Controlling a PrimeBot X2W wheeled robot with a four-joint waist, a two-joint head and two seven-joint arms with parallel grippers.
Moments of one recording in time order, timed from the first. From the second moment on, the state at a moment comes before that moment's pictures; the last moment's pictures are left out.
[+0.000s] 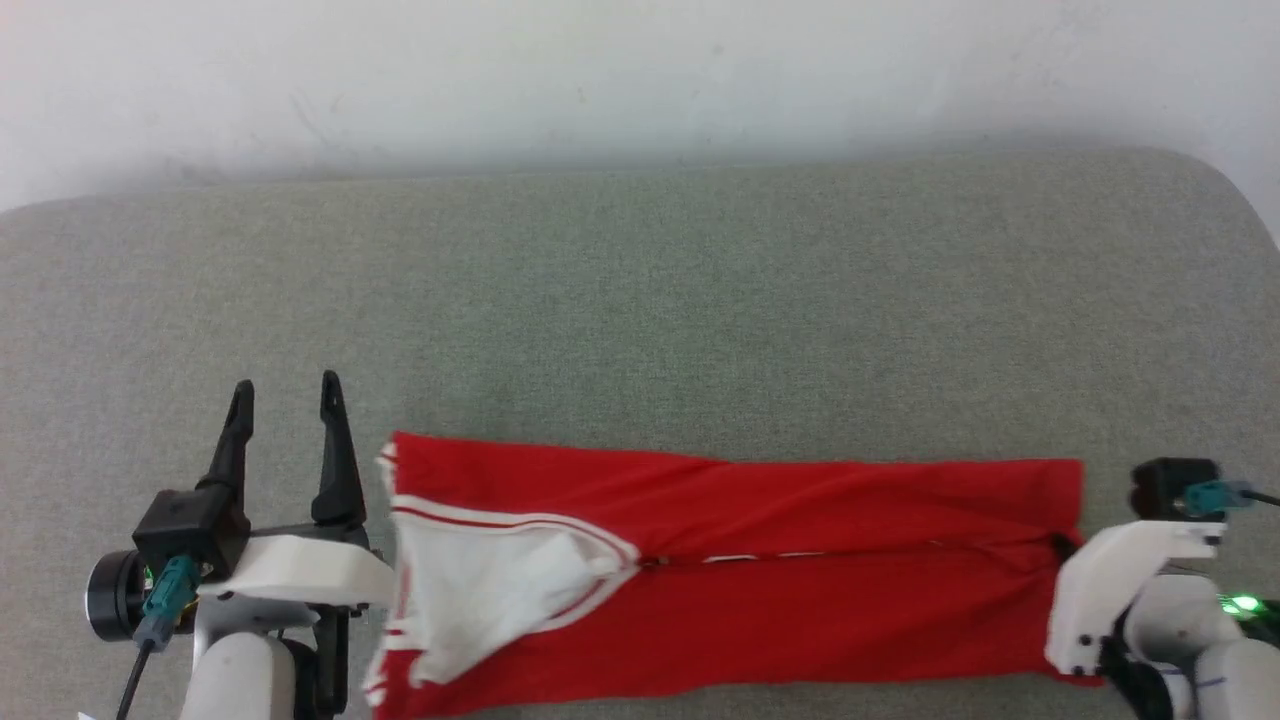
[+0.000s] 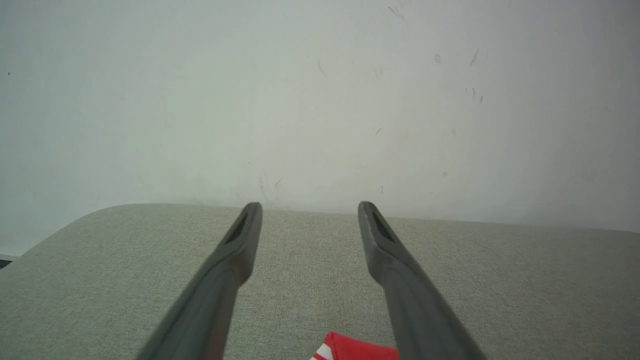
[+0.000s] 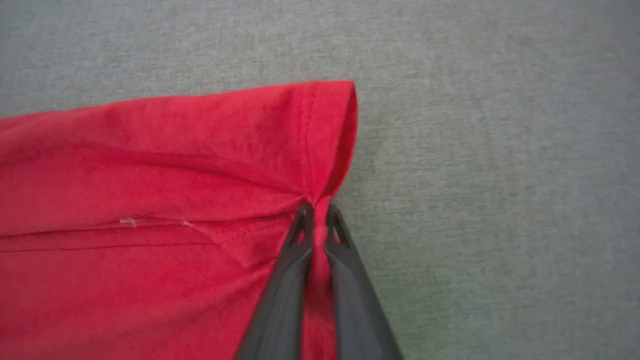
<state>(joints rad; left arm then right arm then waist) -0.13 0.11 0.06 0.14 -0.16 0.02 -0.26 -0.10 -0.05 -0.19 0.22 0.11 0.13 0.53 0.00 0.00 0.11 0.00</state>
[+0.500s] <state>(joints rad) -0.12 0.09 0.08 0.14 -0.12 0.00 -0.26 -0.06 -0.05 -0.41 0.11 -0.12 0.13 0.56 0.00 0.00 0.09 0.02</state>
